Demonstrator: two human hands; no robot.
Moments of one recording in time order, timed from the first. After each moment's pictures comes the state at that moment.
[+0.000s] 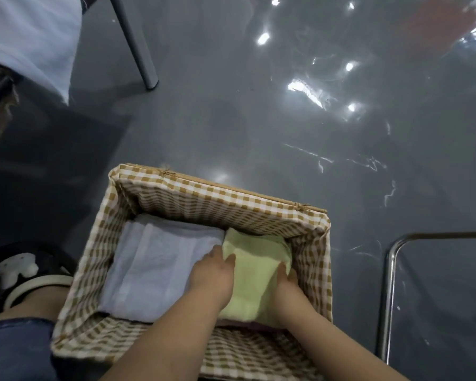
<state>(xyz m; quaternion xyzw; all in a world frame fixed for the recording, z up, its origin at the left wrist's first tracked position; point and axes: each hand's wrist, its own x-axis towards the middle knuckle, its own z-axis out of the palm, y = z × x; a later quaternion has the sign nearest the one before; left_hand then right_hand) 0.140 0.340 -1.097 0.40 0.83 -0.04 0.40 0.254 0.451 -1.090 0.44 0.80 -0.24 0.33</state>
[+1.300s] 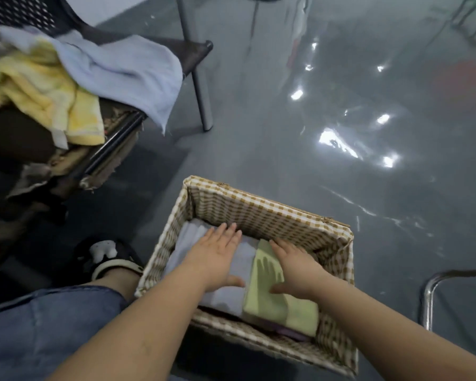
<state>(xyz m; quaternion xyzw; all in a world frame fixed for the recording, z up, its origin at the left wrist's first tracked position) 0.106 0.258 -1.026 0.46 0.84 -0.06 0.28 0.205 0.429 -1.023 0.09 0.94 -0.08 0.31</state>
